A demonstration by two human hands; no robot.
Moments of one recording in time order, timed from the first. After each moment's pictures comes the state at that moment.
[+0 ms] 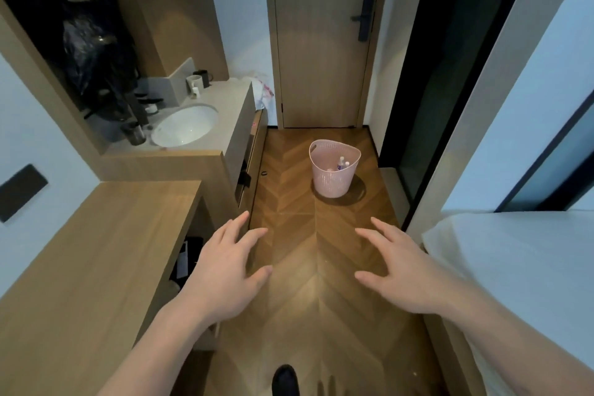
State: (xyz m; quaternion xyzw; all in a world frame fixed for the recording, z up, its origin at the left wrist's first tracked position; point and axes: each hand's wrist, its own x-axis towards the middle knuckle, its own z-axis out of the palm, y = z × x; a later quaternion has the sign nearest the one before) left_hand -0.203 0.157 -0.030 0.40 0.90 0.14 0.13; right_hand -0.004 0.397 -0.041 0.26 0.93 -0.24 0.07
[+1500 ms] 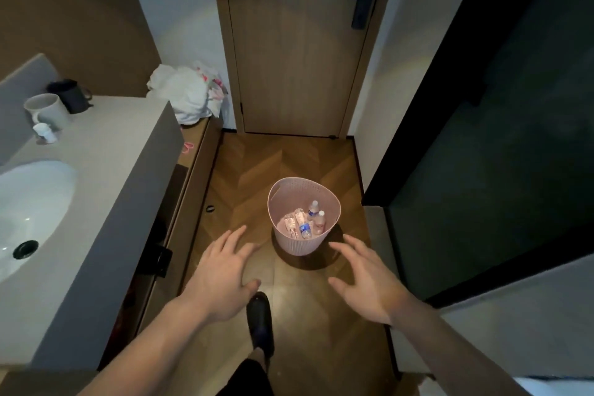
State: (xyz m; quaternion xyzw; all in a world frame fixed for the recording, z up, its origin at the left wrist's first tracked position) left_hand -0.674 0.776 -0.135 0.43 0.87 0.06 0.22; right_hand -0.476 0.981 -0.122 0.32 0.88 -0.32 0.13
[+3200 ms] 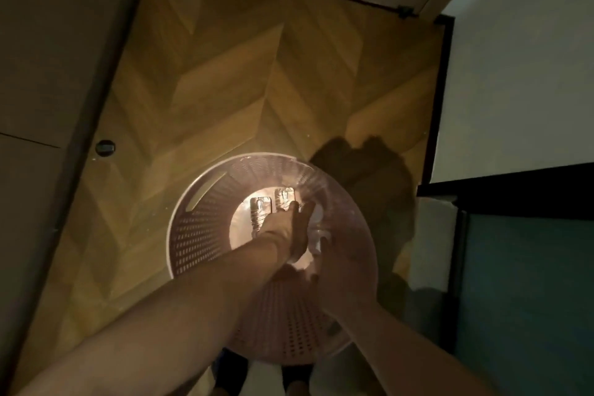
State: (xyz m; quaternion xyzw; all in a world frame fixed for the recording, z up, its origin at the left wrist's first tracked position) left_hand -0.986 1.370 -0.801 0.33 0.81 -0.02 0.48; right_hand -0.817 1.424 -0.833 0.31 0.93 -0.20 0.09
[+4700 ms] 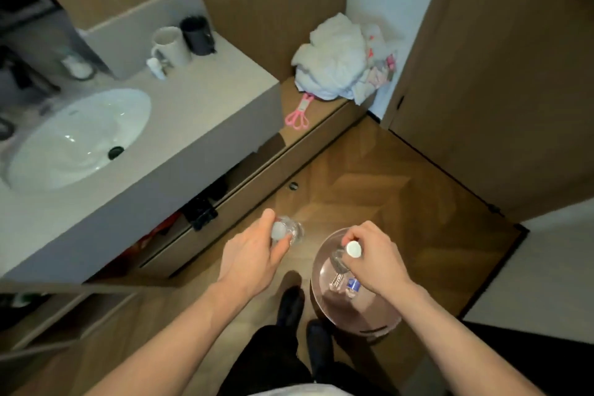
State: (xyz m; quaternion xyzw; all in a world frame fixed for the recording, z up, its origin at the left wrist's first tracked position) left_hand -0.889 1.062 -0.196 0.00 0.98 0.21 0.06; right_hand -0.911 1.310 -0.228 0.00 0.93 -0.31 0.18
